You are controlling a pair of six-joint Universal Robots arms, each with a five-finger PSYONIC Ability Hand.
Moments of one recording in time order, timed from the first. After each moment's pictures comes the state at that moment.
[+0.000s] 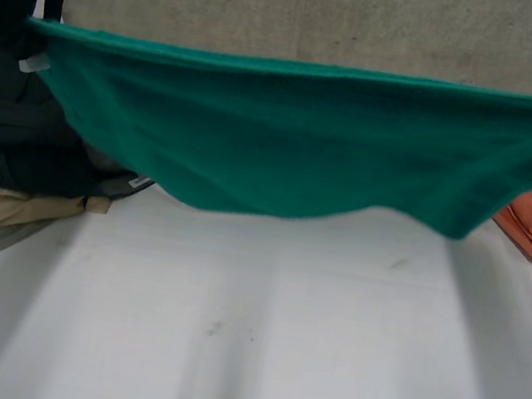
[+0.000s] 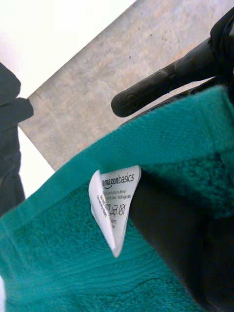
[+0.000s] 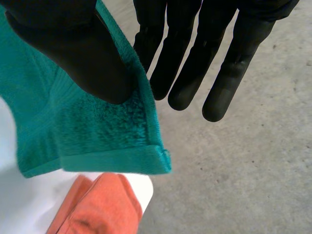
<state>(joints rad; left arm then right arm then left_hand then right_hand) 4.58 -1.55 -1.33 2.90 -1.40 3.47 1.60 -1.53 1.13 0.48 1.31 2.35 1.14 1.20 1.20 1.20 1.00 1.13 1.17 1.19 1.20 1.00</state>
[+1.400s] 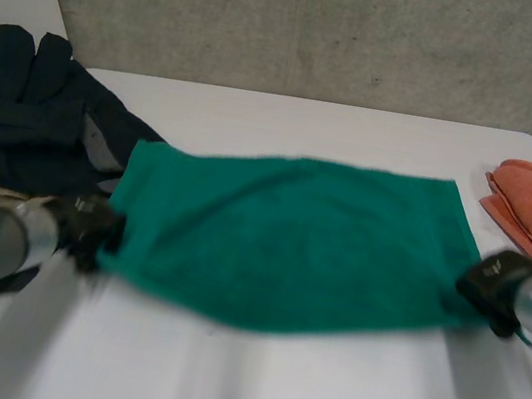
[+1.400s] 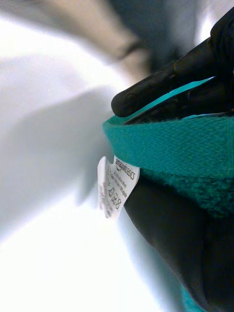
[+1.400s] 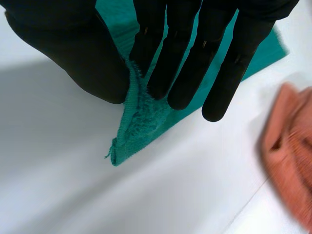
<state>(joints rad) 4.53 -1.95 -1.61 2.80 -1.42 3.61 1.67 -1.15 1.52 0.41 1.46 2.08 1.14 1.20 1.20 1.20 1.00 1.13 1.18 1.19 1.20 1.00</state>
